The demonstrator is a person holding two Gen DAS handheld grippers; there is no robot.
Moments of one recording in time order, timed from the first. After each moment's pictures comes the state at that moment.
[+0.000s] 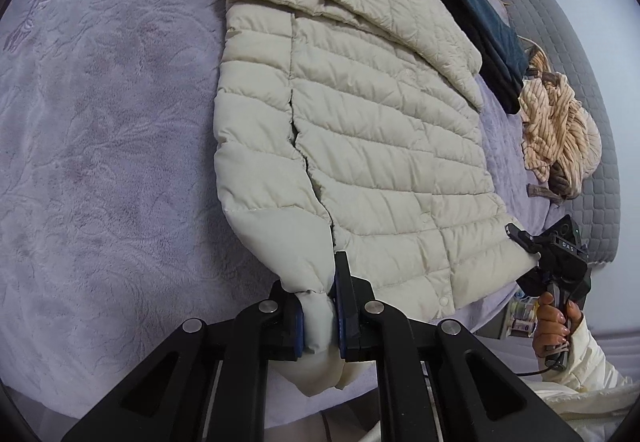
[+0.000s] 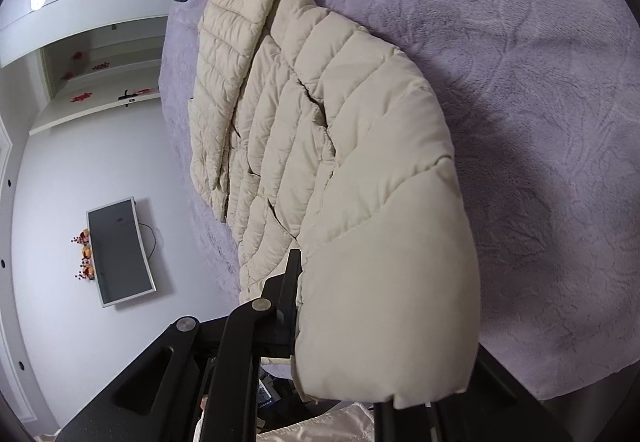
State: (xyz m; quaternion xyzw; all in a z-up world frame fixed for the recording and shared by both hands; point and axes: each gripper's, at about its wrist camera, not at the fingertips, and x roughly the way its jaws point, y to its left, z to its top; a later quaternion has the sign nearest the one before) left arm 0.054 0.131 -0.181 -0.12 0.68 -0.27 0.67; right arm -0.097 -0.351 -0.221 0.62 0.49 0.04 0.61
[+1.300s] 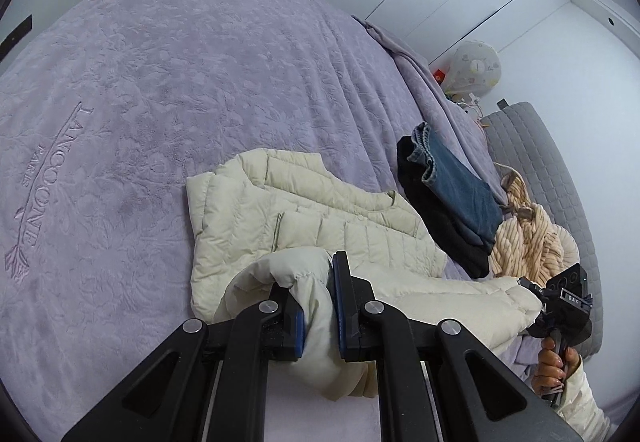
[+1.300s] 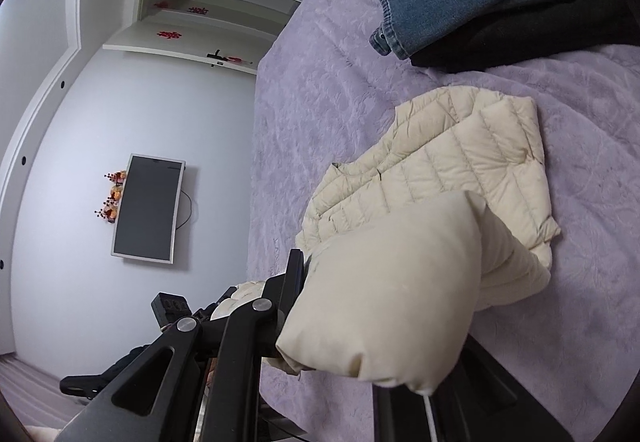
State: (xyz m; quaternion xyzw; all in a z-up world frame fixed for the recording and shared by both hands) left arm 0.255 0.115 -0.072 -0.20 0.52 -0.23 0.80; right arm 0.135 -0.401 -0.080 0.50 0.43 0.16 0.73
